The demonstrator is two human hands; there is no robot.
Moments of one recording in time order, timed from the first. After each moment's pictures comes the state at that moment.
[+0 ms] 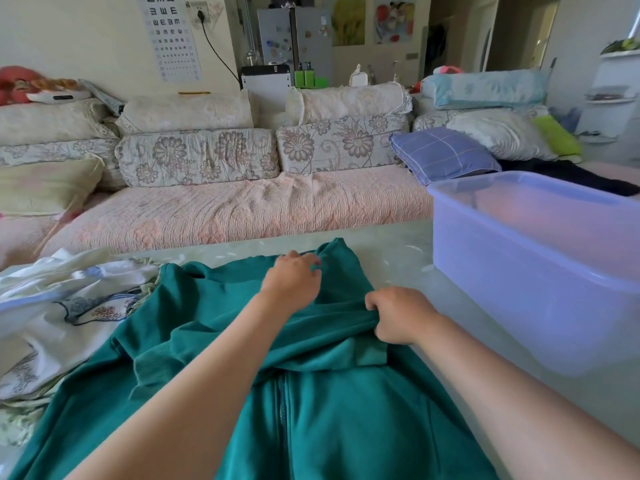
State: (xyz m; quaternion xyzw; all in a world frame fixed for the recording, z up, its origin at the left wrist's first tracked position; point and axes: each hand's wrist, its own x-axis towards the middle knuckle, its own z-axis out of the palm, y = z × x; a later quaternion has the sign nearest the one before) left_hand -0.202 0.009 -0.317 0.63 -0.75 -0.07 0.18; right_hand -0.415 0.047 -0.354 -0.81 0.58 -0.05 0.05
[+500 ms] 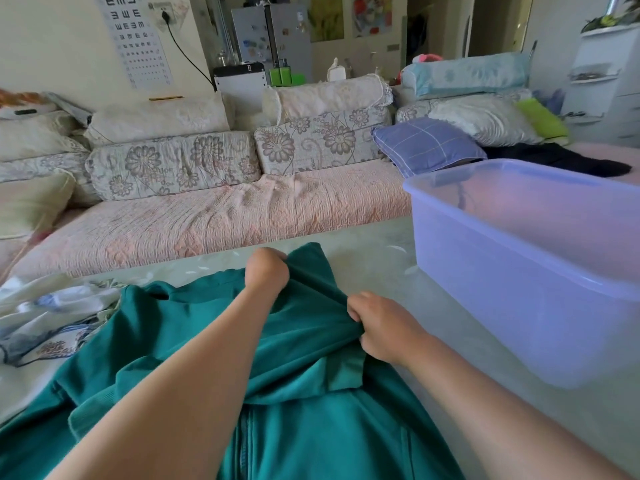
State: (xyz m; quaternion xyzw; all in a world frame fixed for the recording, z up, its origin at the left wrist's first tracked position) left_hand -0.235 -0.078 -0.329 0.74 -0.58 -0.18 0.27; right_hand -0.439 0.025 -0.387 -0.82 0.54 -0.19 0.10
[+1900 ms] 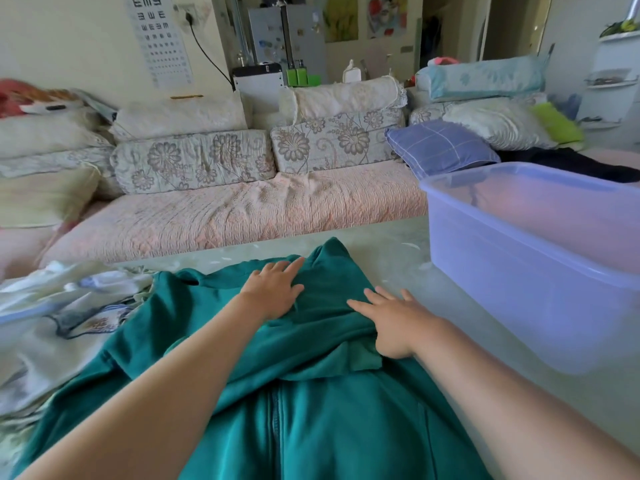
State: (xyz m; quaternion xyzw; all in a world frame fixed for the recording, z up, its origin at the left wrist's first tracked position) left_hand -0.180 -0.026 -0.340 0.60 -0.80 0.03 -0.01; right_hand -0.420 0.055 -0.352 -0.81 0.58 0.08 0.08
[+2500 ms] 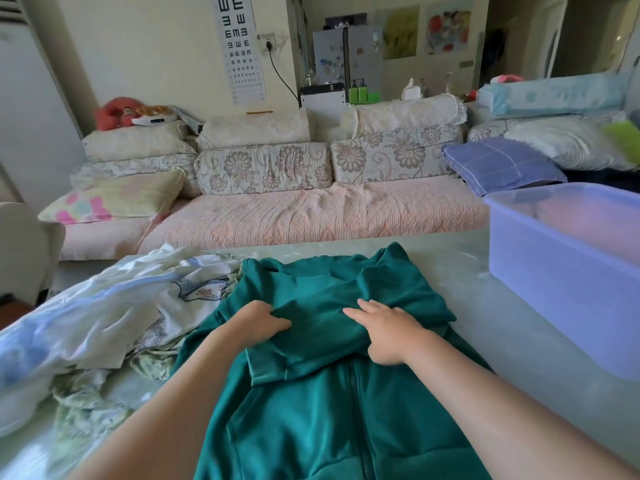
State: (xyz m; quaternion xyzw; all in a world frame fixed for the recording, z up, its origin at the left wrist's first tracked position) left_hand -0.042 0.112 -0.319 0.76 -0.59 -0.23 0.12; right_hand -0.303 0.105 -0.343 -0.85 0.52 0.03 0.10
